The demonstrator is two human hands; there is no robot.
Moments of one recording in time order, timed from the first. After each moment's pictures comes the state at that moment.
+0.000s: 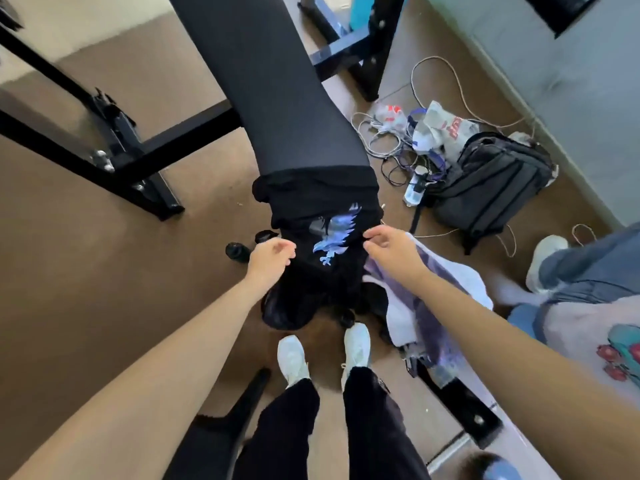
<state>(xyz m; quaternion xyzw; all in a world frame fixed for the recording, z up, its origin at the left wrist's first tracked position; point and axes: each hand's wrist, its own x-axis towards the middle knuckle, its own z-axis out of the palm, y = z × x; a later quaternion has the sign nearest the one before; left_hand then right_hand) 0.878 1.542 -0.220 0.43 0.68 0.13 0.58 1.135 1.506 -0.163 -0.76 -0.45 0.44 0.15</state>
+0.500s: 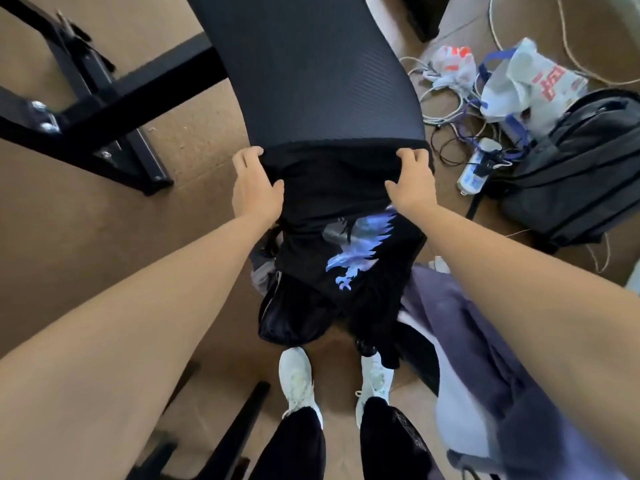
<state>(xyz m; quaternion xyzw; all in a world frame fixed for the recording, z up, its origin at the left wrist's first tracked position) 0.905 1.711 -0.394 0.57 0.76 0.12 0.28 1.174 1.704 -0.417 -0.78 -0.54 0.30 0.05</state>
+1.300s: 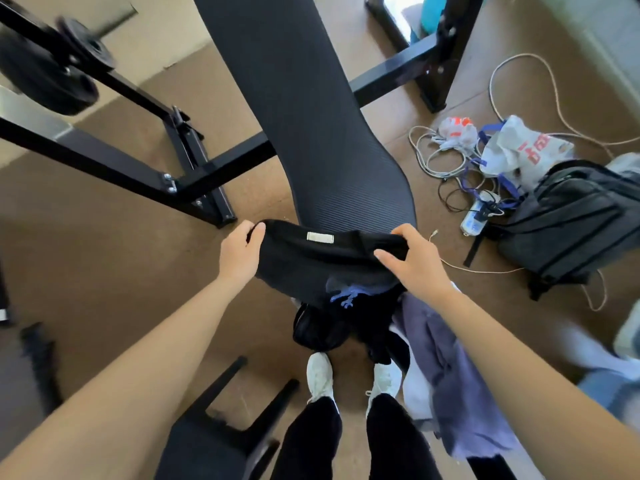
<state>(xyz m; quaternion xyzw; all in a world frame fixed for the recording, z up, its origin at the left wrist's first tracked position) 0.861 1.666 -0.160 0.51 0.78 0.14 0.35 1.181 1.632 -0.170 -0.66 -0.56 0.45 0.21</state>
